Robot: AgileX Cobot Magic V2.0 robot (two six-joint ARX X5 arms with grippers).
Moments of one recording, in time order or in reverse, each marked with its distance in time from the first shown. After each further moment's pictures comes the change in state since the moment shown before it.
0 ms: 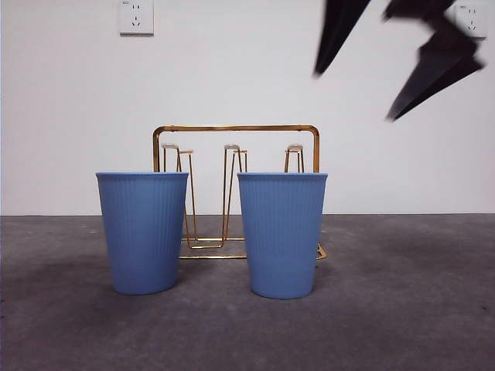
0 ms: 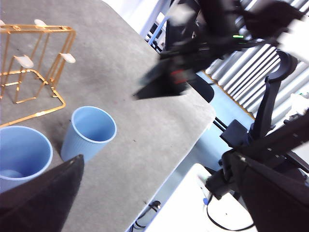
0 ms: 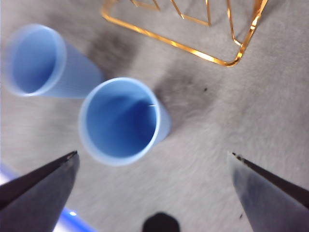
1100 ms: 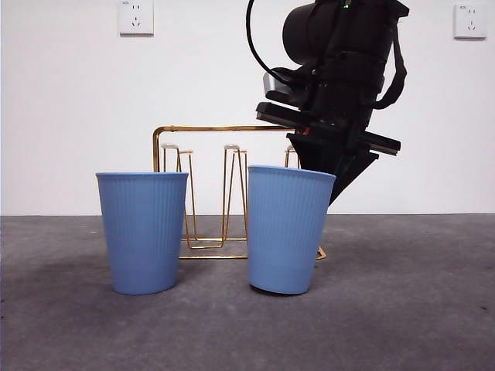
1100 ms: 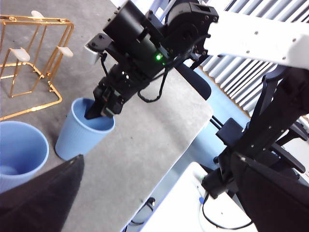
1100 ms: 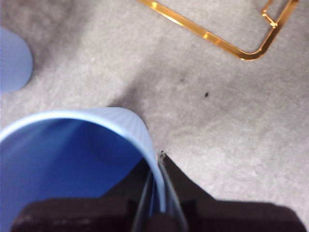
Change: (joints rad) left arm -0.009 0.031 0.000 0.024 0.004 -0.027; right arm 0.086 0.371 0.088 0.049 0.124 -0.037
